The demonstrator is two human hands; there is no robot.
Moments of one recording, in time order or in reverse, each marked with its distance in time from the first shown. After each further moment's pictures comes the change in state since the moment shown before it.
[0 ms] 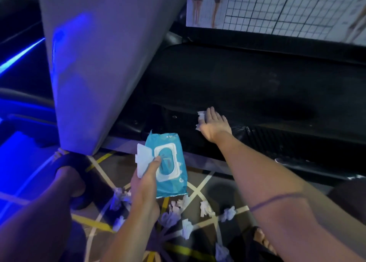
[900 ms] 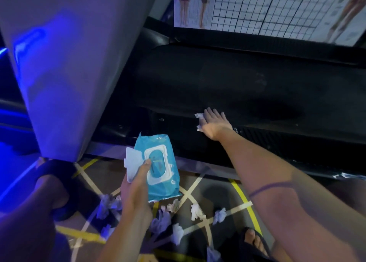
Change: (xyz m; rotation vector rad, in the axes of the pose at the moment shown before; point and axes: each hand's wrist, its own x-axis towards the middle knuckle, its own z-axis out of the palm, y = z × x) left_hand 0.006 -0.010 0.017 -0.012 0.035 0.005; right_hand 0.022 0.050 -0.011 -0.075 -0.035 -0.025
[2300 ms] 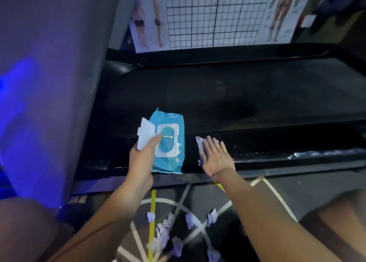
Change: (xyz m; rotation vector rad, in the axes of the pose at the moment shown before) left_hand -0.019 0.072 0.115 0.253 -0.377 0.047; right_hand -0.135 0.049 0.026 -0.019 0.115 0.150
